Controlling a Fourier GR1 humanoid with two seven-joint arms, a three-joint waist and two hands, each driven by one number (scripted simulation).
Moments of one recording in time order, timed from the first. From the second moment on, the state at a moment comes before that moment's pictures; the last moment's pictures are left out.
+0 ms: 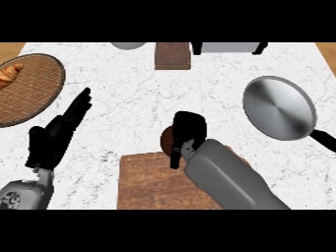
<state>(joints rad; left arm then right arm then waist) -0.14 0.29 -0.13 -1.58 0.03 0.00 0.19 -0.71 -0.02 0.66 -1.06 0.53 0.17 1.03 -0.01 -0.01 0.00</state>
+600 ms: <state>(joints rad) -0.14 0.29 -0.12 -1.57 0.04 -0.02 0.18 -0.85 -0.02 0.69 -1.13 1.01 -0.13 1.18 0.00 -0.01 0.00</state>
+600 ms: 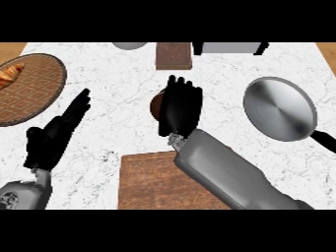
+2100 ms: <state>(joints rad) -0.16 0.25 -0.11 -1.59 0.00 -0.04 0.21 -0.57 -0.22 0.09 -1.04 1.26 -0.63 0.87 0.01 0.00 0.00</state>
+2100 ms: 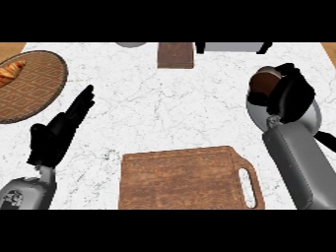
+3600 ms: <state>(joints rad) -0.18 0.21 -0.08 -1.58 -0.04 -0.09 0.20 -0.72 -0.40 -0.48 -0.42 0.60 -0.73 0.02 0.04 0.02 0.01</state>
